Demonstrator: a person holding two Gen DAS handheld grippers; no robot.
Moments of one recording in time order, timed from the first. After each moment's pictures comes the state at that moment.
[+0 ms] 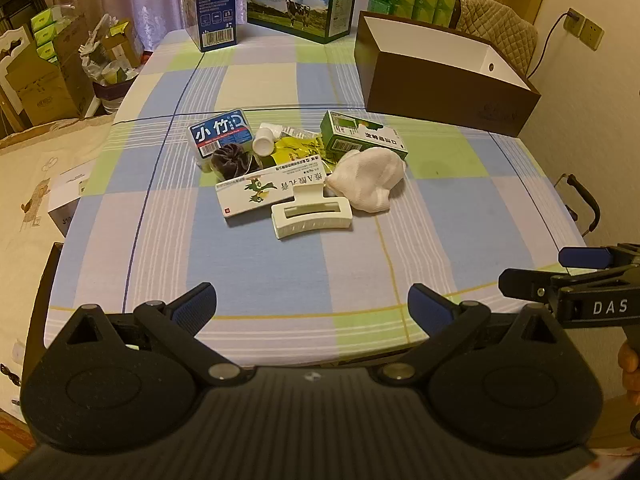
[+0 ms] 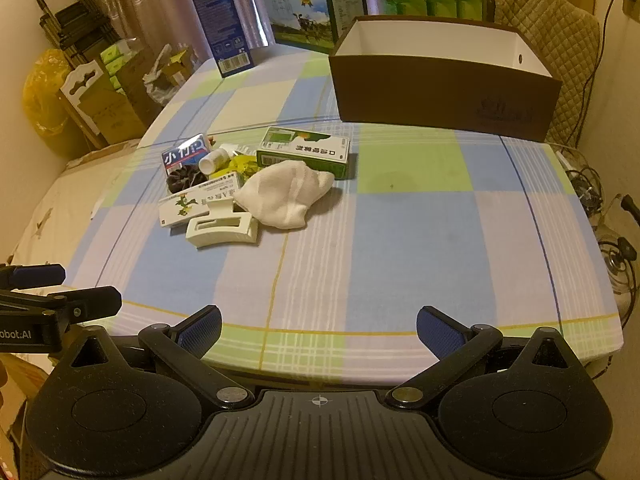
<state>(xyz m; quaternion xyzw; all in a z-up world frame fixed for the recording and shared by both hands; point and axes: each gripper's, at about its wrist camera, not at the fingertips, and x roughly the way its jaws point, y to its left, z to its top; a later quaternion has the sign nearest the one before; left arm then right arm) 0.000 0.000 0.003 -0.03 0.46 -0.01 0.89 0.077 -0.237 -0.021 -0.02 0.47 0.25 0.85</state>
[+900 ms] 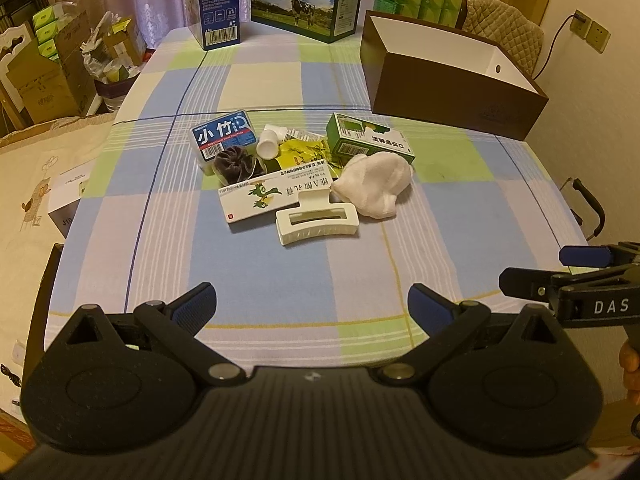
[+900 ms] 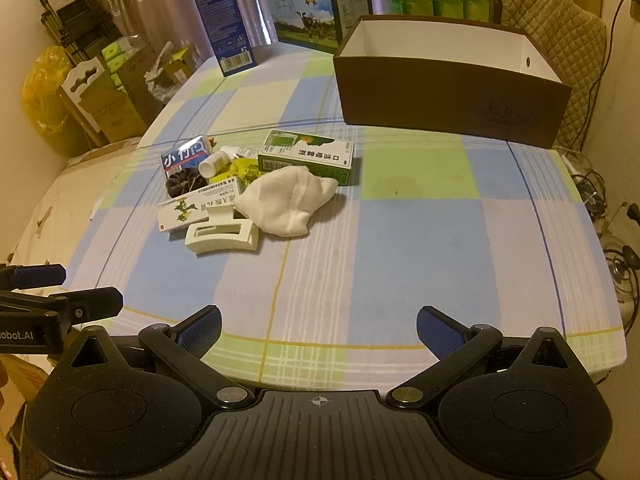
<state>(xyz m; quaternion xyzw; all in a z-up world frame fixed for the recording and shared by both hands) 0.014 0.003 -0.005 -0.03 0.47 -0.01 0.88 0.089 -0.223 -0.030 -0.03 0.47 0.25 0.84</state>
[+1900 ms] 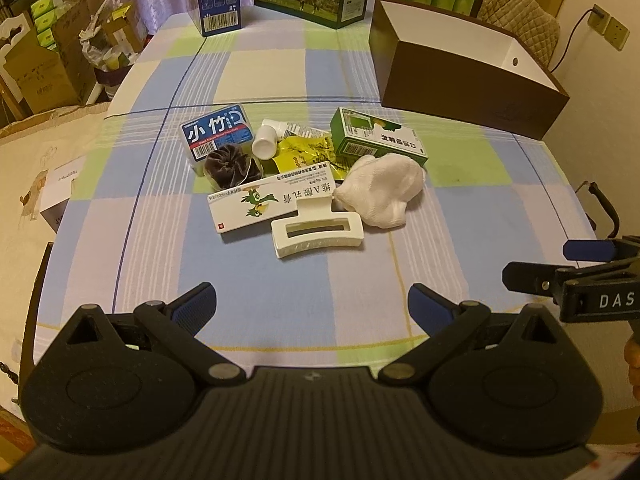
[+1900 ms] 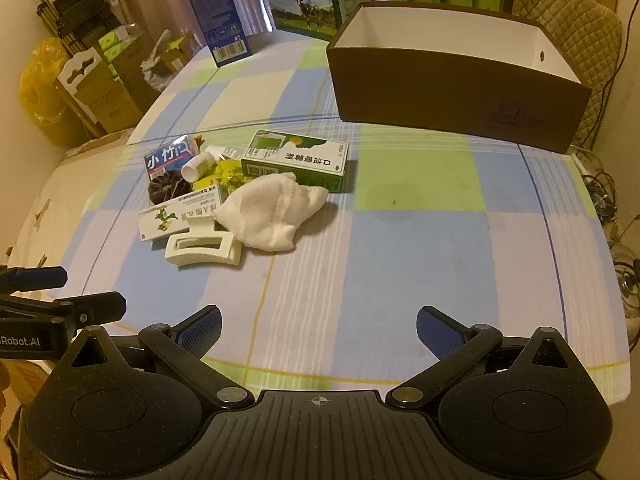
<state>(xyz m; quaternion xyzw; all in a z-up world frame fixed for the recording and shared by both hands) 0.054 -0.005 -0.020 -0.03 0.49 0.01 0.87 0.136 -0.221 -0.041 -0.04 0.49 0.26 0.83</state>
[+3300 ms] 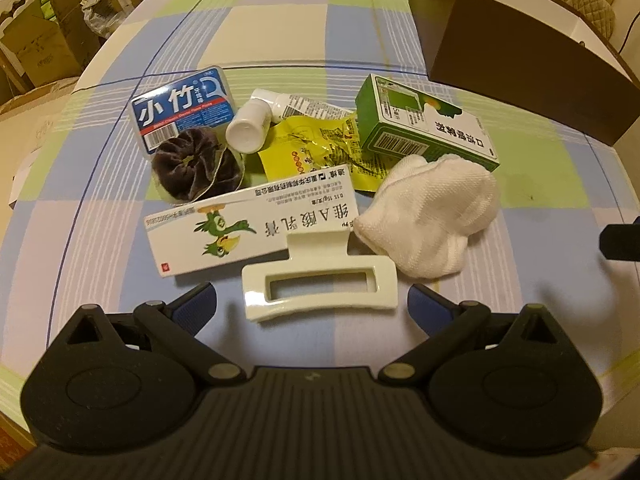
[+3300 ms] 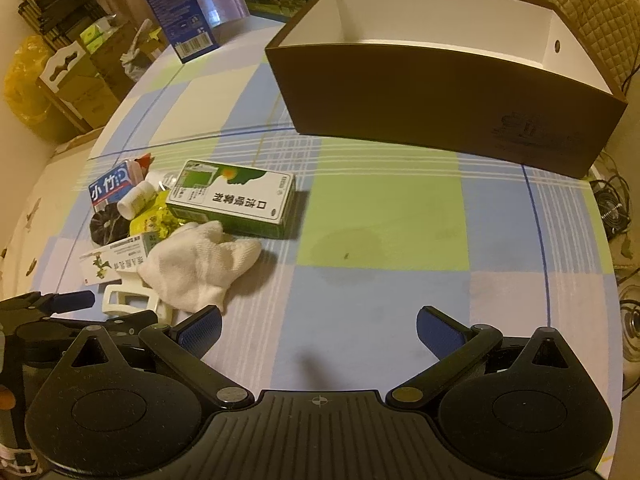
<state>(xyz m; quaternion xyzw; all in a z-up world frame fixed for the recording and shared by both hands) 0.153 -0.014 -0.106 -0.04 0.53 0.06 0.85 0.251 -0.233 -0.066 -0.04 0.53 0.27 0.81</state>
